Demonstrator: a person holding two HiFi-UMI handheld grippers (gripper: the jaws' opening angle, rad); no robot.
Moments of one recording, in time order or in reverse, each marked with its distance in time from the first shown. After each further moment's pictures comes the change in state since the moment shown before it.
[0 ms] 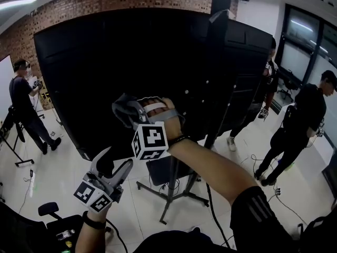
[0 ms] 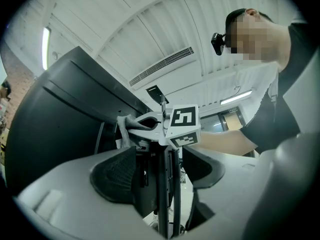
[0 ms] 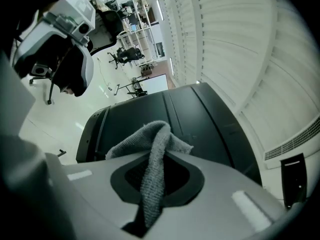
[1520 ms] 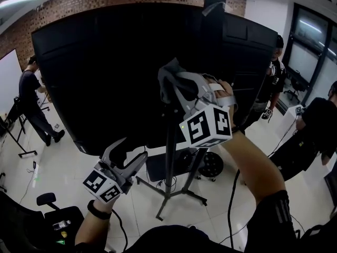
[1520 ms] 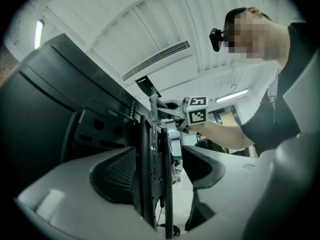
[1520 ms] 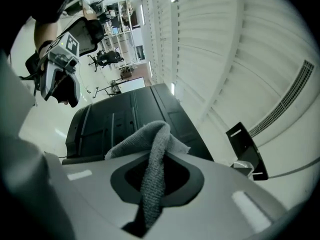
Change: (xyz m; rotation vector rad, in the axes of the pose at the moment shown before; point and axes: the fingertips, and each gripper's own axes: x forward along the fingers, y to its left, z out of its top) left arm 0.070 -0.051 -0.015 0.006 0.022 -0.066; right arm -0.133 -0.115 -0.113 0.120 -0.034 -0.222
